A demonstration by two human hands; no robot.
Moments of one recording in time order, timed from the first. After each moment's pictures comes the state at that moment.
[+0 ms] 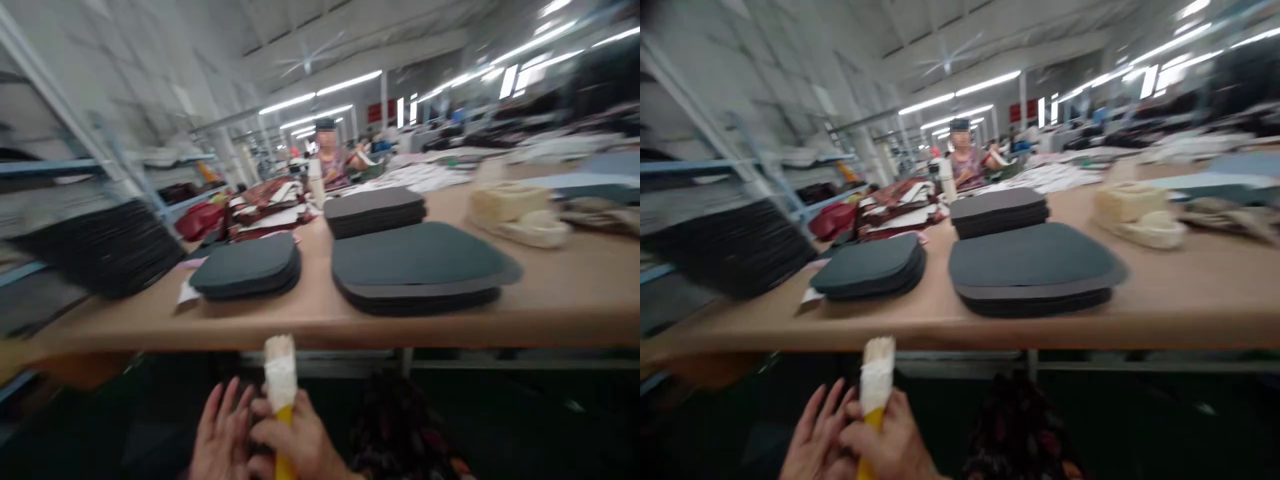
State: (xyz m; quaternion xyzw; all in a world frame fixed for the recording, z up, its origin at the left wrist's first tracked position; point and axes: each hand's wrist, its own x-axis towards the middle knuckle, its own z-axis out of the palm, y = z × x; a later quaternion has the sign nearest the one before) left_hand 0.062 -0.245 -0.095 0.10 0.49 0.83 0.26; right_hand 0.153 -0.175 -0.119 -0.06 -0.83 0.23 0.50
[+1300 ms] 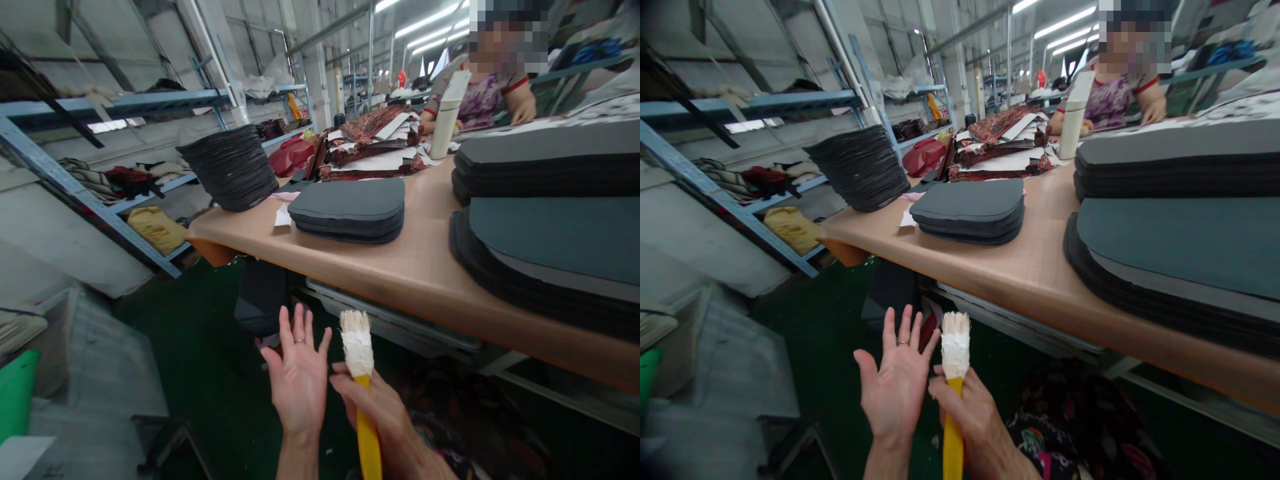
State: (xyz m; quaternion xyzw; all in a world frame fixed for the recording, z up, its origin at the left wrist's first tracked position) left_hand 0.060 -0.285 -0.095 0.06 0.36 0.91 0.22; right_hand 0.141 -0.219 -0.174 0.01 -0.82 0.32 0.47
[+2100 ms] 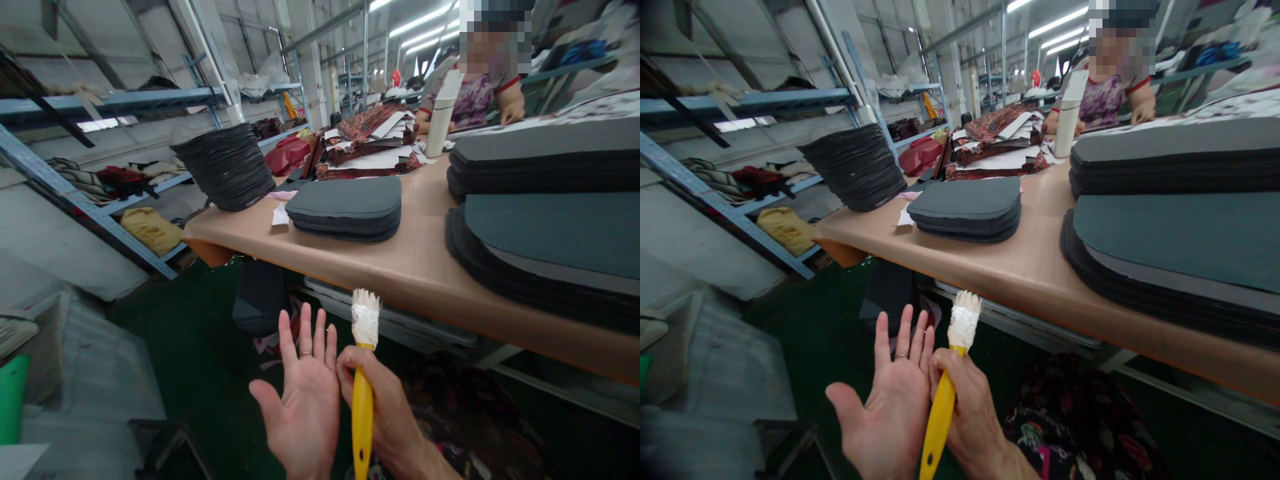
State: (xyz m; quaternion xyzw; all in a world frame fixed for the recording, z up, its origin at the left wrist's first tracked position) left_hand 0.088 -0.289 -0.077 0.09 0.27 0.93 0.23; right_hand 0.137 -0.222 -0.123 -0.07 -0.75 0.51 0.43
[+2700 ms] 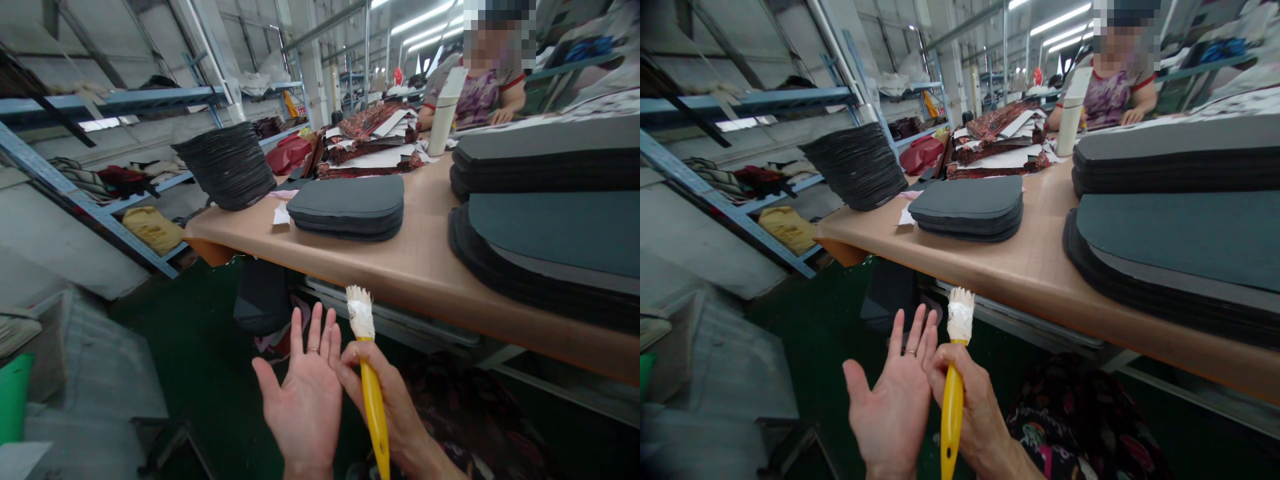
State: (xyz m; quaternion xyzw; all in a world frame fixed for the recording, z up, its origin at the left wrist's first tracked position) left_hand 0.078 -0.293 -0.075 0.01 0.21 0.93 0.31; right_hand 0.136 -0.221 -0.123 -0.08 -0.71 0.59 0.36
